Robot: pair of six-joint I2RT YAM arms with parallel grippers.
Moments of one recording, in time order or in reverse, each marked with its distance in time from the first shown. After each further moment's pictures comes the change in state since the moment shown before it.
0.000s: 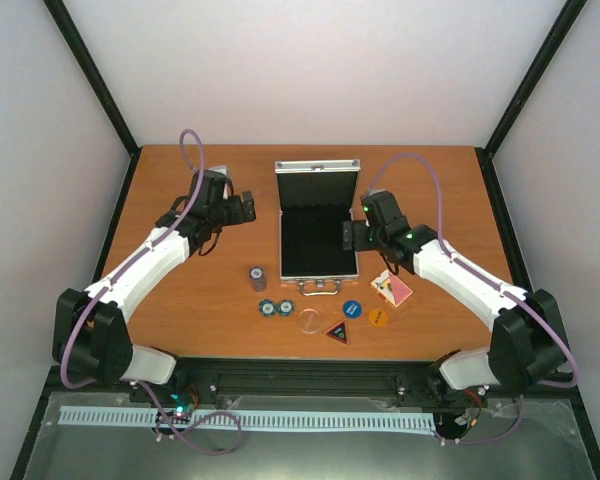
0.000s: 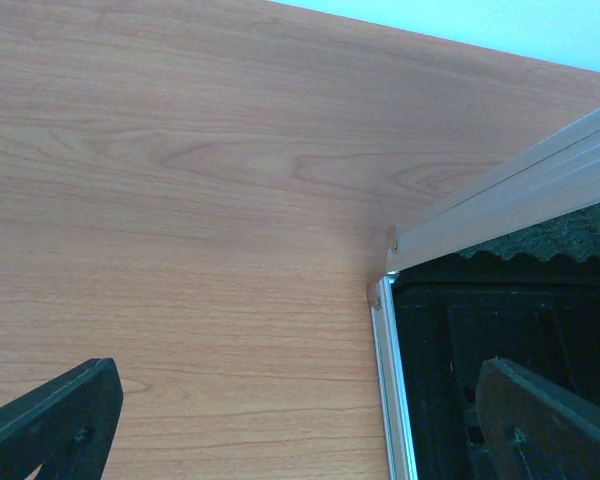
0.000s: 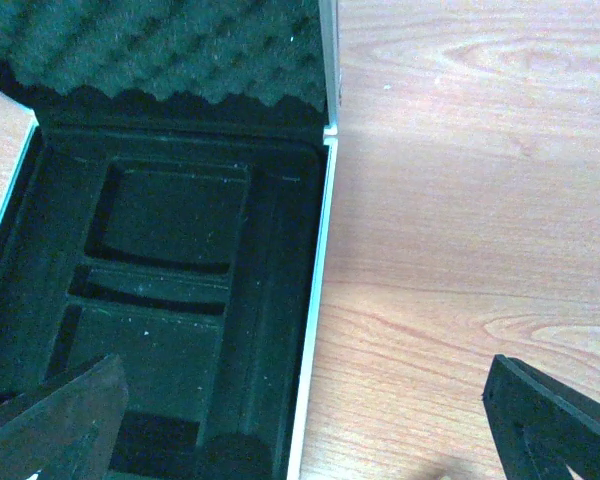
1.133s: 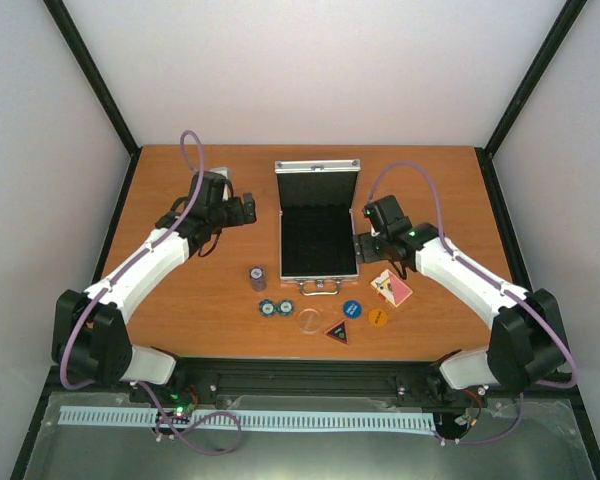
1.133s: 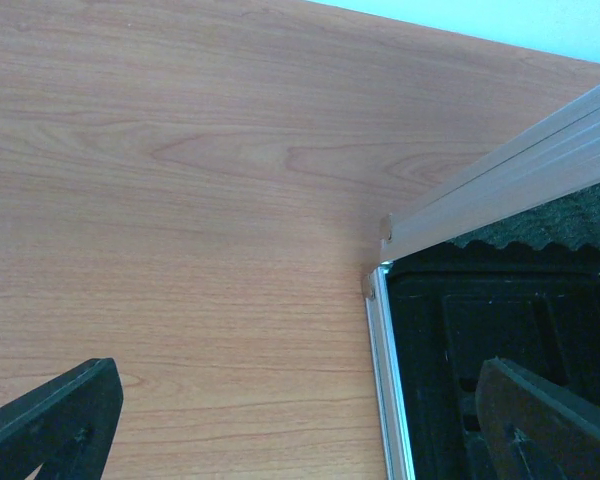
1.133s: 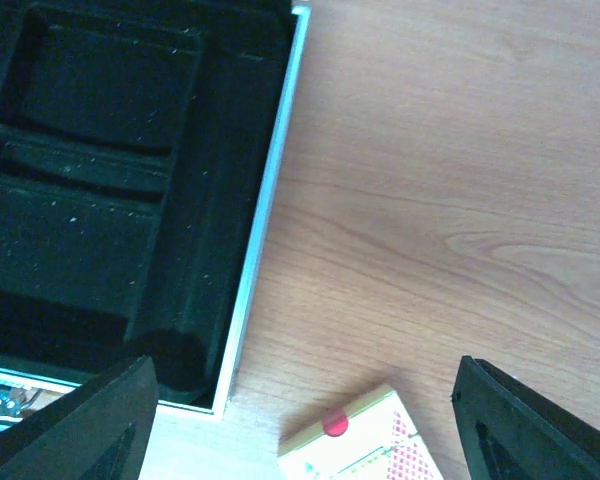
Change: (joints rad) left arm 0.000 -0.011 -0.008 0.000 0.019 0.007; right arm -0.030 -0.010 0.005 -0.179 0.003 -0.106
